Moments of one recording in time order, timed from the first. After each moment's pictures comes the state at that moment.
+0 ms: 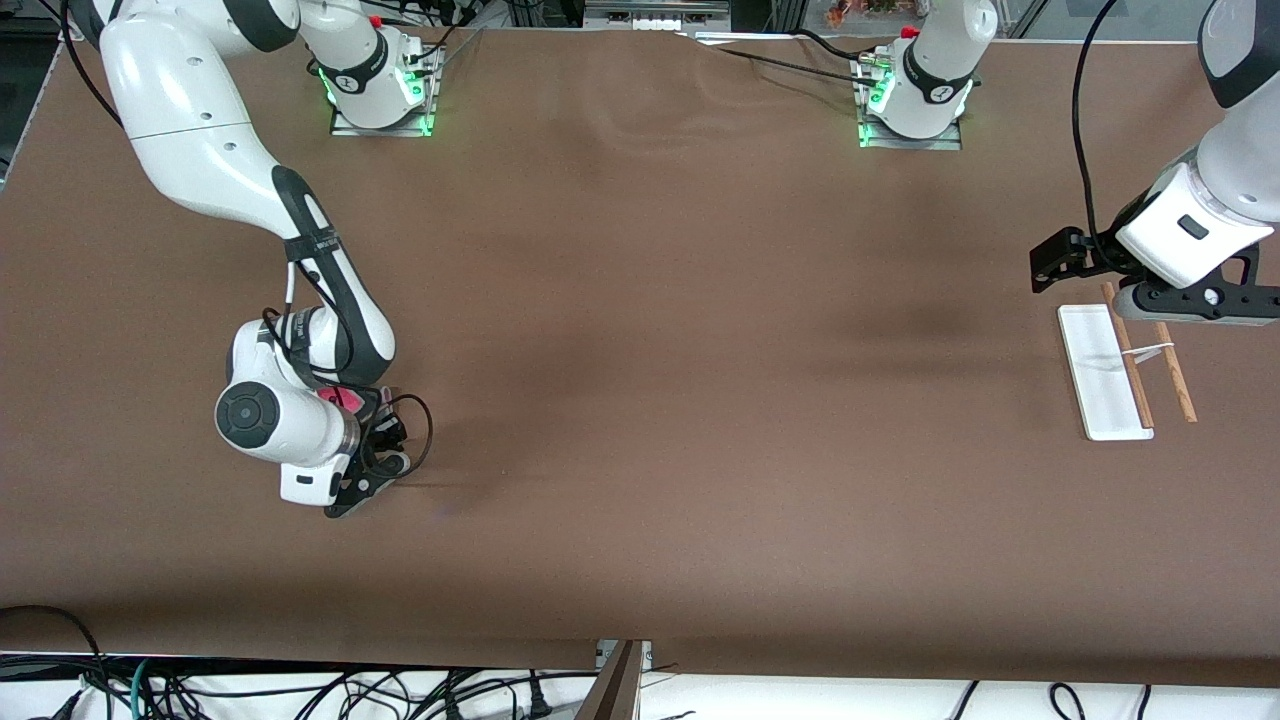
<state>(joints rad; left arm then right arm) 0.05 0.08 -0.15 -1.59 0.04 1.62 -0.05 0.10 0.83 0.08 -1.44 -0.06 2.24 -0.48</state>
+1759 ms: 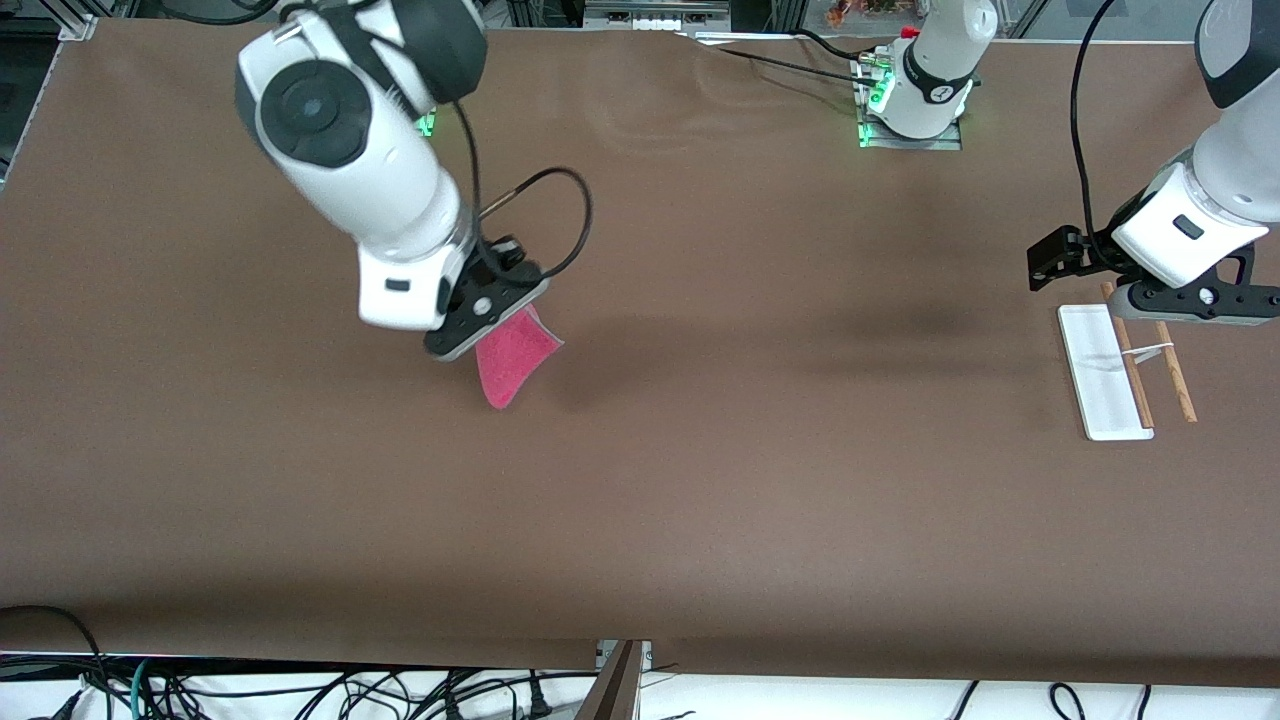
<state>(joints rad) 0.05 0.08 -0.15 -1.59 0.04 1.62 -0.05 0.32 0.47 0.35 -1.16 -0.06 1.62 -0.03</state>
